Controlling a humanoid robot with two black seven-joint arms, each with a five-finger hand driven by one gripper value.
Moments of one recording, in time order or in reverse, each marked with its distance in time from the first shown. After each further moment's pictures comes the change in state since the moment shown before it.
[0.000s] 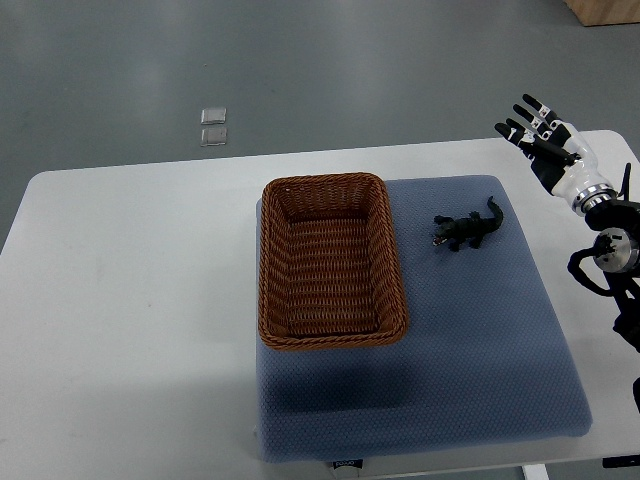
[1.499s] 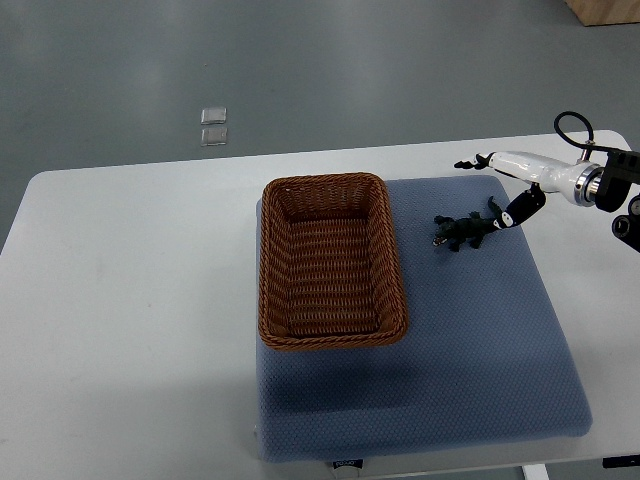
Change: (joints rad) left arm 0.000 0.000 0.000 0.000 0.000 0.000 0.000; right arm 0.250 -0.369 -0.949 0.249 -0.786 -0.172 0.113
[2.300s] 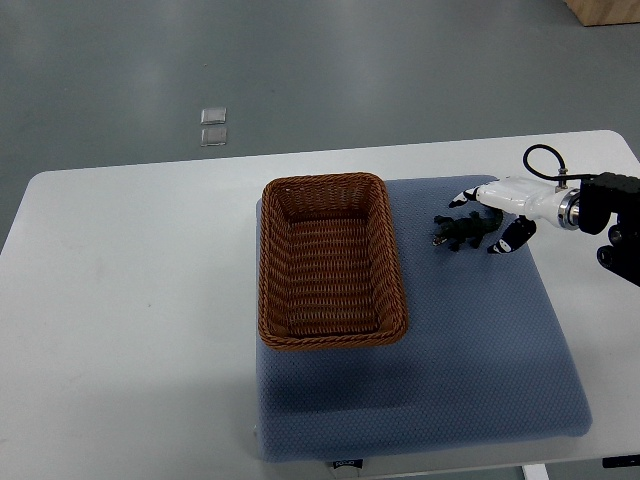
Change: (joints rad) left arm 0.000 0.000 0.000 0.000 0.000 0.000 0.000; right arm 0.035 0.030 -0.195 -0.021 -0.108 -0.121 -0.003
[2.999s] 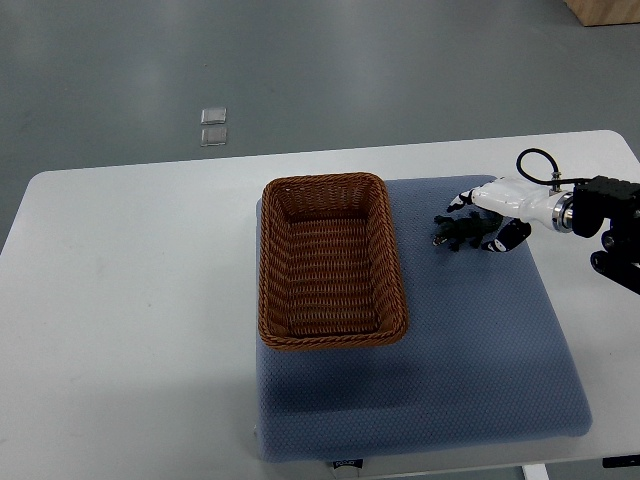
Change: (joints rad) left arm 0.000 0.000 0.000 0.000 0.000 0.000 0.000; right arm 0.000 0.022 -0.023 -0.016 -0.026 -0.044 -0.002
